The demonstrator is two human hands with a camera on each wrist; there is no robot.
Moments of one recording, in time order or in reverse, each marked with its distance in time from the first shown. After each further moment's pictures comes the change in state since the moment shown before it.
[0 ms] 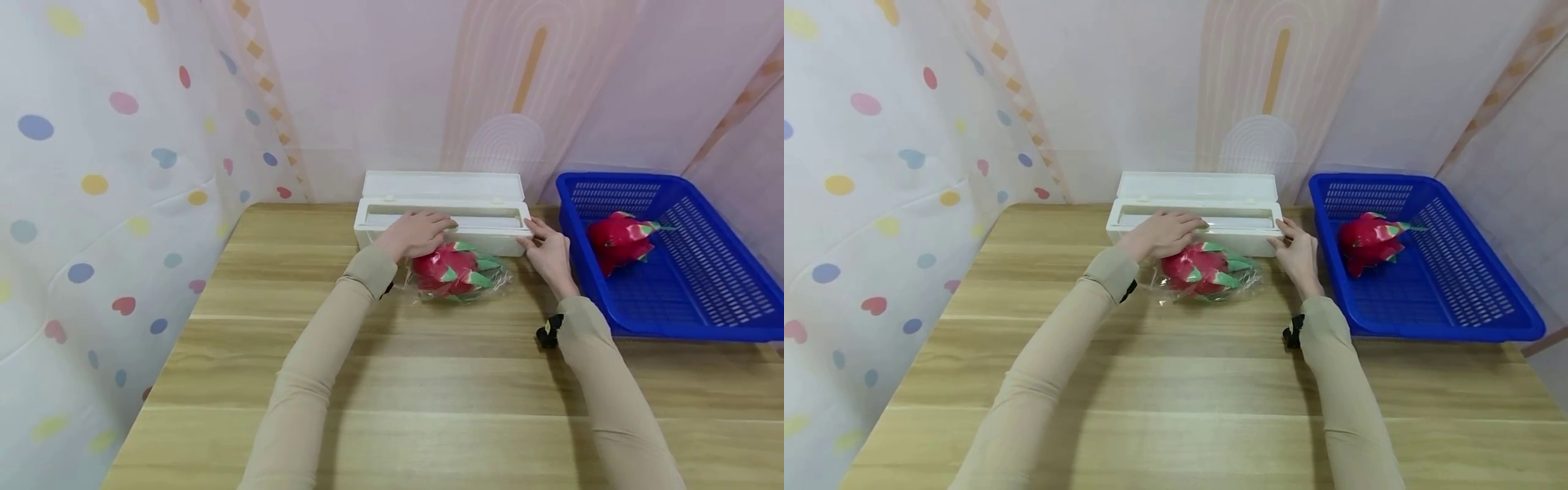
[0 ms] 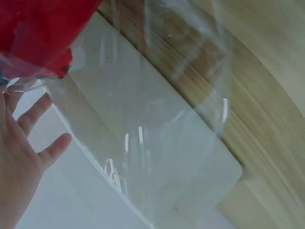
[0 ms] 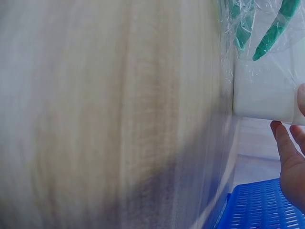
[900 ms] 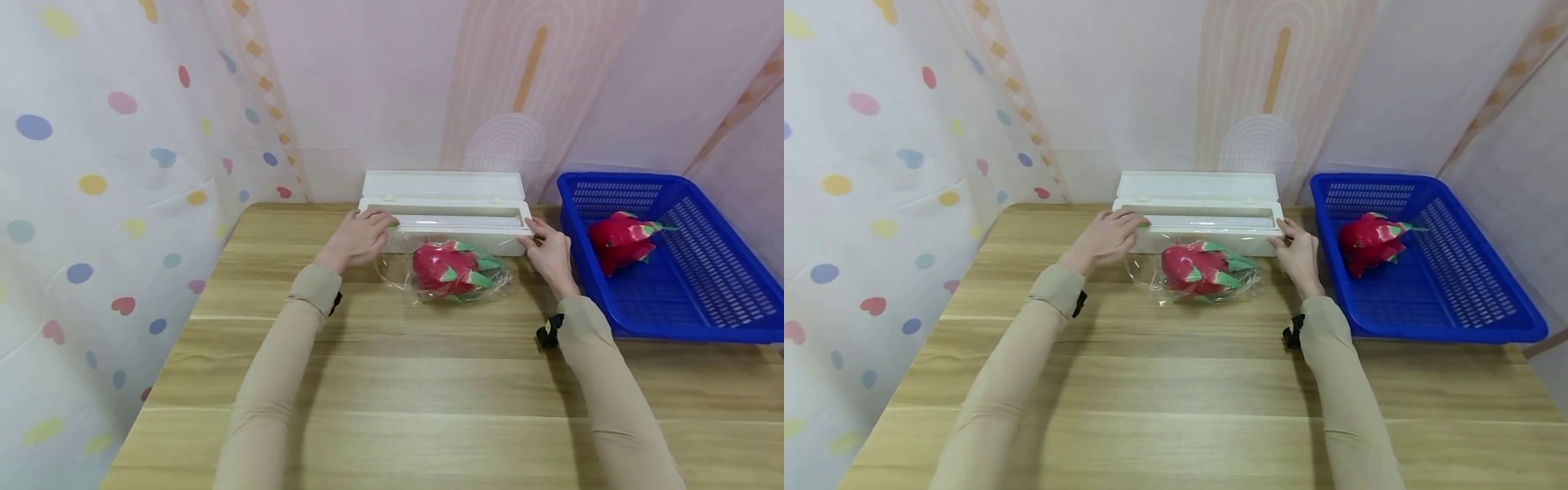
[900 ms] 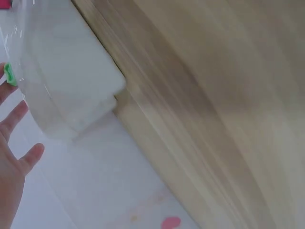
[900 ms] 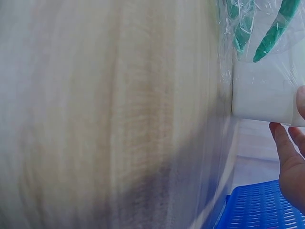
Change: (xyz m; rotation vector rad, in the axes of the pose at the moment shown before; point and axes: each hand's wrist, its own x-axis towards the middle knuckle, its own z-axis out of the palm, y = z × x) left_hand -0.060 -0.075 0.033 -0.004 0.251 -0.086; right_hand 0.000 -0.001 0.002 -0.007 0.041 -0.022
